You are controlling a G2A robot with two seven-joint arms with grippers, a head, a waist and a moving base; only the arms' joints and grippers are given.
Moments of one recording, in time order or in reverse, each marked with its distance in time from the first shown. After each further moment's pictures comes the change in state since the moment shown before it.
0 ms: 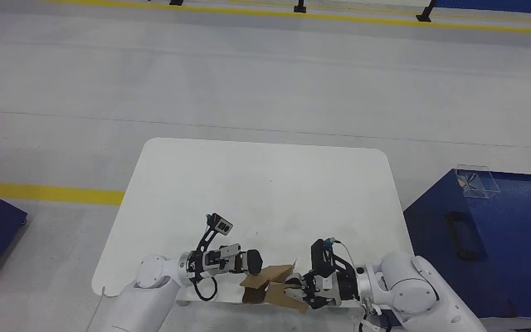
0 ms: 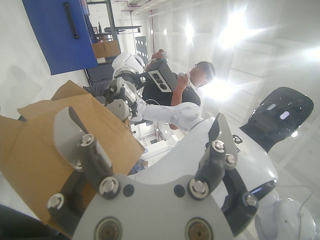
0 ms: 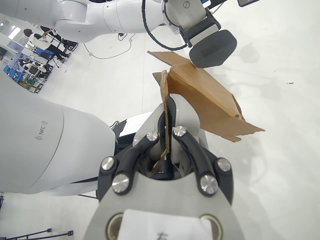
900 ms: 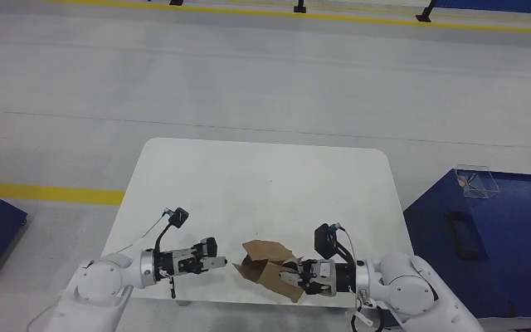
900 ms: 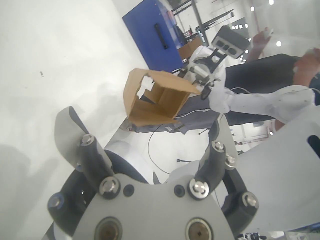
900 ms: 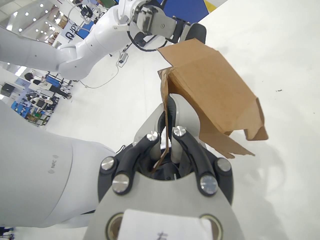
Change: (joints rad) left arm 0.220 0.117 -0.363 -0.421 0.786 -0.041 0.207; right arm 0.009 -0.005 -0.012 -0.008 0.100 0.150 -0.090
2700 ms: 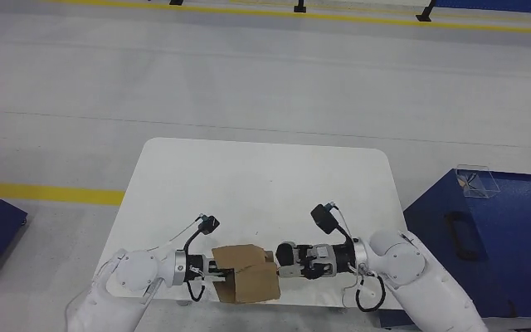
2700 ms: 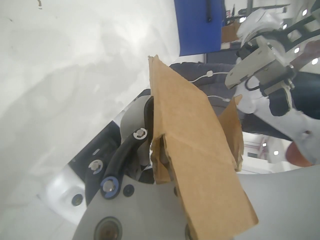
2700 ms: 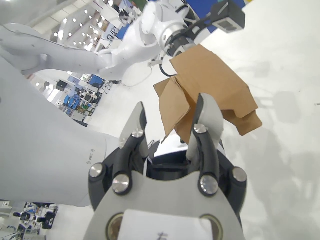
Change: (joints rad) left arm -0.118 0.011 0.220 0.039 -0.036 0.368 0.028; right arm 0.200 -0.012 -0.093 0.192 0.419 -0.104 0.173
